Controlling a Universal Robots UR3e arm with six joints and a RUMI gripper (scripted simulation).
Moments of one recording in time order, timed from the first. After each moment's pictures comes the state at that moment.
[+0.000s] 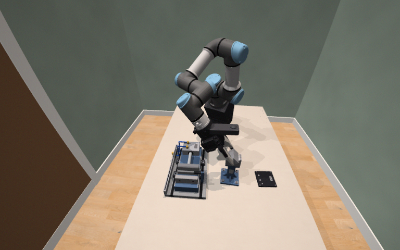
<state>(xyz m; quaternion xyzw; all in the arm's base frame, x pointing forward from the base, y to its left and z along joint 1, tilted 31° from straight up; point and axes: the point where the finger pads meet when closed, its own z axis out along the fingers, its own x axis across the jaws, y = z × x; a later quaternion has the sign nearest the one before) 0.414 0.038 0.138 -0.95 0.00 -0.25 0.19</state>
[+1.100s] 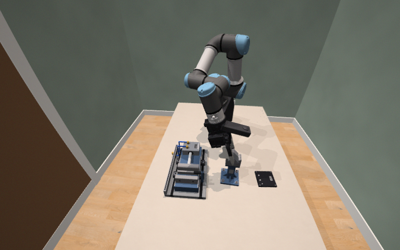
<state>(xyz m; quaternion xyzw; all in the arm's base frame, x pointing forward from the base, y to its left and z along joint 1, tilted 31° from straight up) 0.414 0.040 0.139 -0.97 0.04 -0.25 0.06</state>
